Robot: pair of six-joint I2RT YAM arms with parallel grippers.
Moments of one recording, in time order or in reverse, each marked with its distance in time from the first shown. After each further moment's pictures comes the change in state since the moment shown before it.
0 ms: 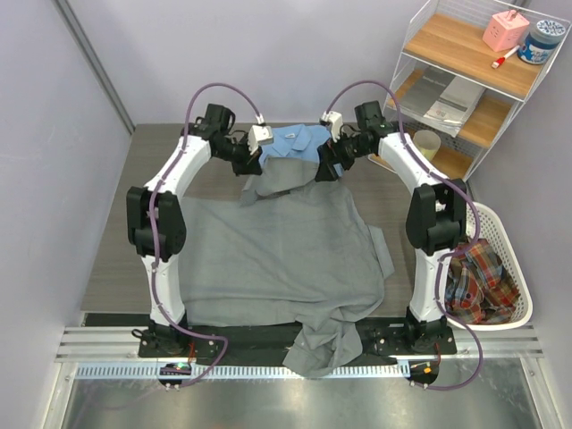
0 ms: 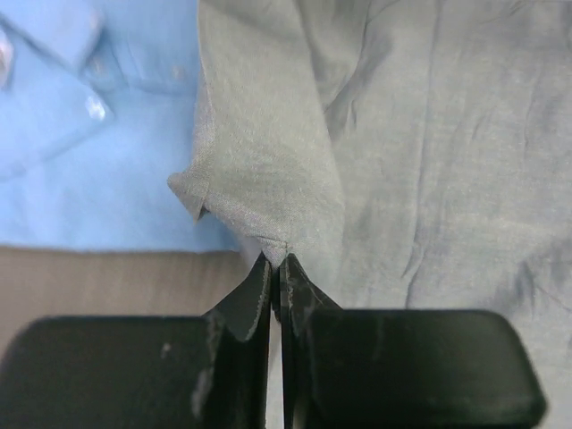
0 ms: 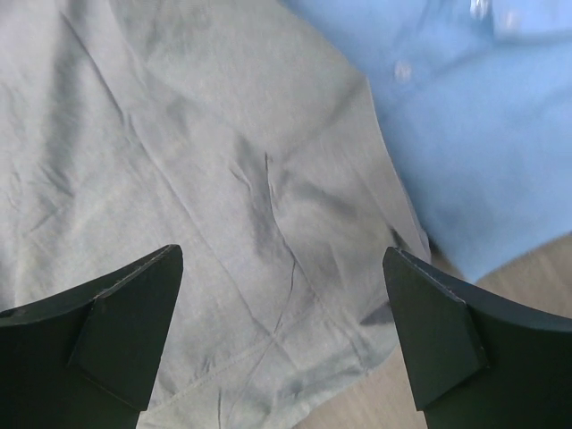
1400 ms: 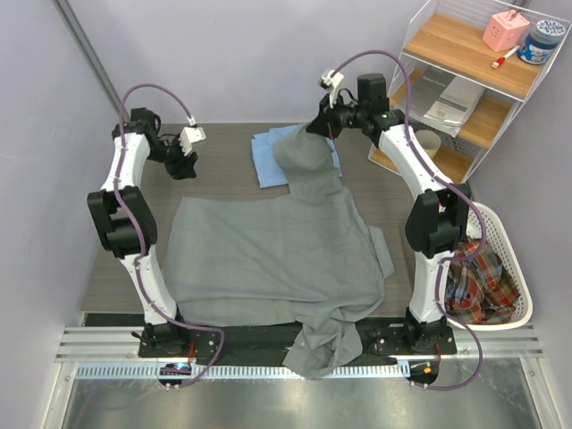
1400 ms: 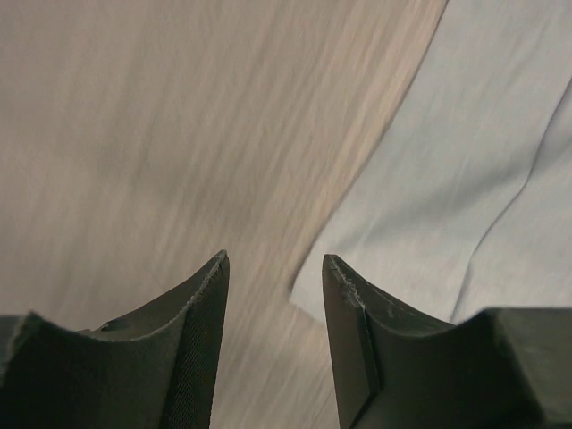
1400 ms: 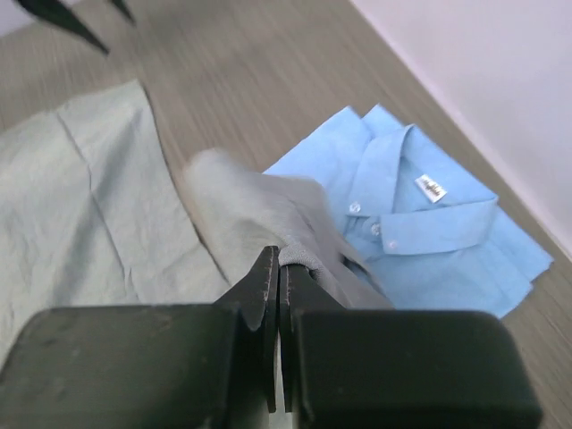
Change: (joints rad) left arm 0.369 -0.015 0.061 -0.231 -0.032 0.389; right arm 0.041 -0.042 0.120 0.357 -0.086 0.177
